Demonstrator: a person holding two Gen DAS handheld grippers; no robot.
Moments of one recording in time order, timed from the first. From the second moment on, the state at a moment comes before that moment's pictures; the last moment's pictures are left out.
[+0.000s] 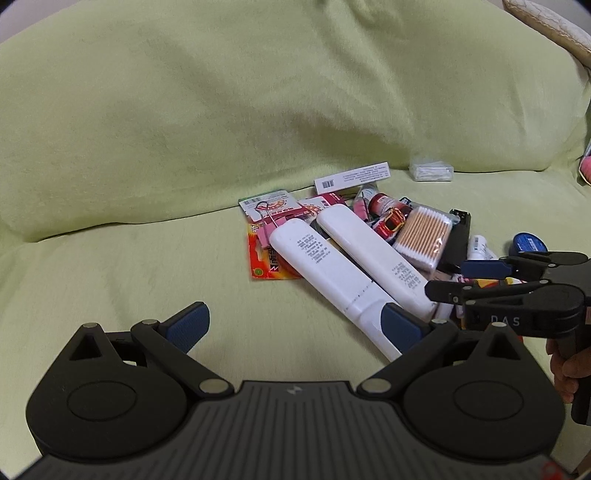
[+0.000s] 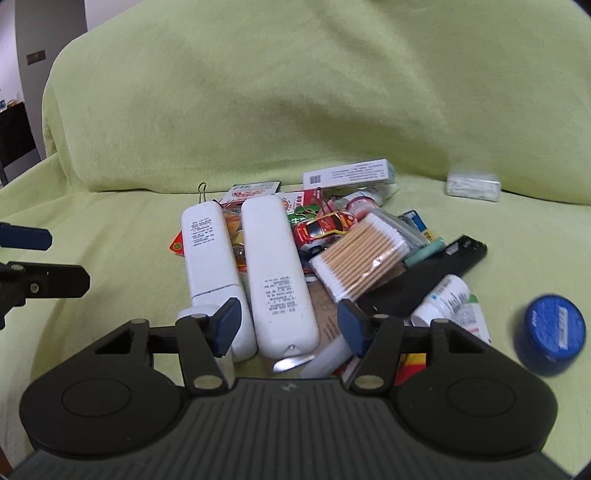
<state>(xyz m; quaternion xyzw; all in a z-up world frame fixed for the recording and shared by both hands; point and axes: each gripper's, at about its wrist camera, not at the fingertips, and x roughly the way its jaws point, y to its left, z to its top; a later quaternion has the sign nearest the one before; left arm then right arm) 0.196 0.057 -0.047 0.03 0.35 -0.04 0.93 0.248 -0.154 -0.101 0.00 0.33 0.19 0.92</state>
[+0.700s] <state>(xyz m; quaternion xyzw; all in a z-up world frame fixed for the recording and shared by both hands) 0.216 0.060 -0.063 0.04 0.36 -0.04 0.93 0.308 -0.117 -0.124 -0.06 0.38 0.23 0.90</state>
